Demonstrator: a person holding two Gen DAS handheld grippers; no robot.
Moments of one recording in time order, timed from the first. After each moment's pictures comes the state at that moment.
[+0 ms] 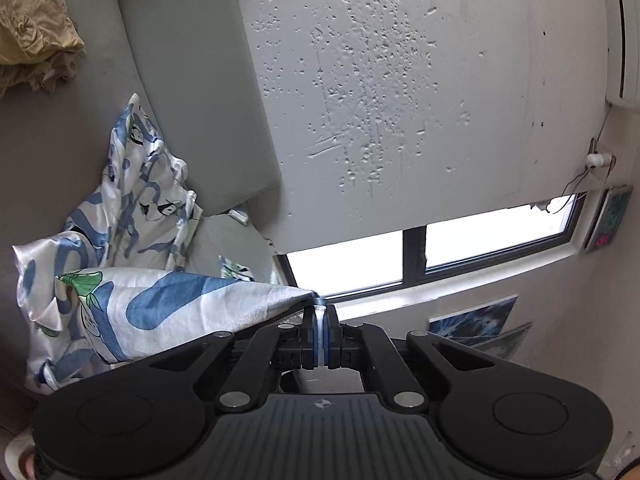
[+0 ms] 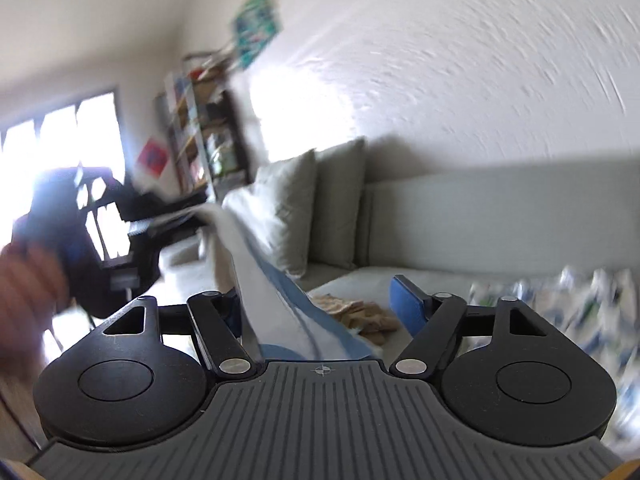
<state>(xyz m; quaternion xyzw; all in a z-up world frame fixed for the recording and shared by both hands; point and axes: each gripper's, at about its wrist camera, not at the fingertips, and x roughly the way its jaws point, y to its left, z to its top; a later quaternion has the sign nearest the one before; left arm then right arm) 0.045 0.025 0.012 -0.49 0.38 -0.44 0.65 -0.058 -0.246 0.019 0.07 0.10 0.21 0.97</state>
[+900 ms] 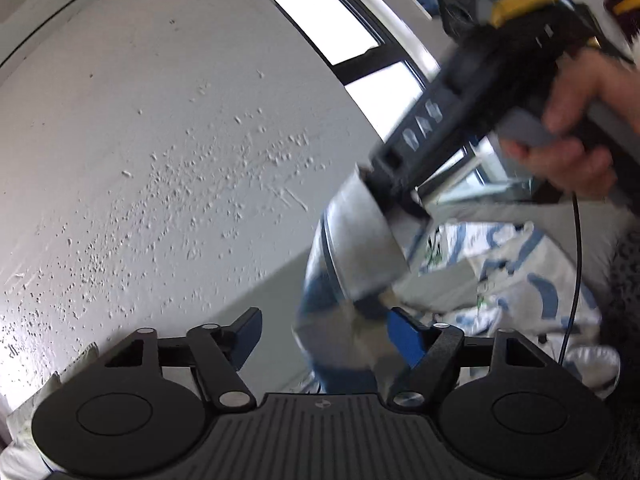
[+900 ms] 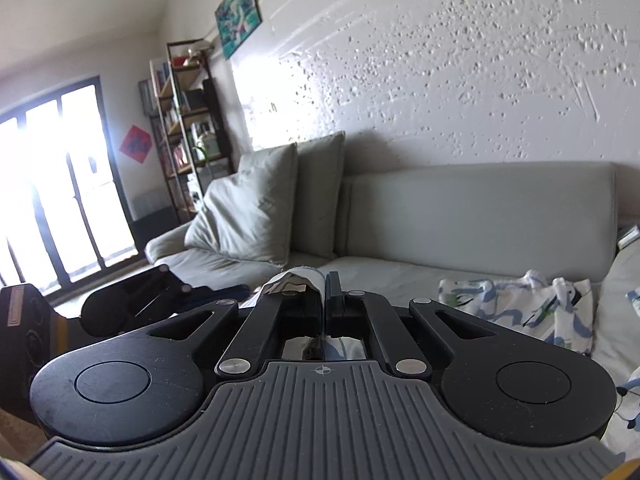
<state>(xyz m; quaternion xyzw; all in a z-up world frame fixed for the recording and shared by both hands) -0.079 -0.082 0.003 0.29 -0.07 -0.38 0.88 -0.095 -0.290 0.088 0.10 0.15 0.19 0.96</state>
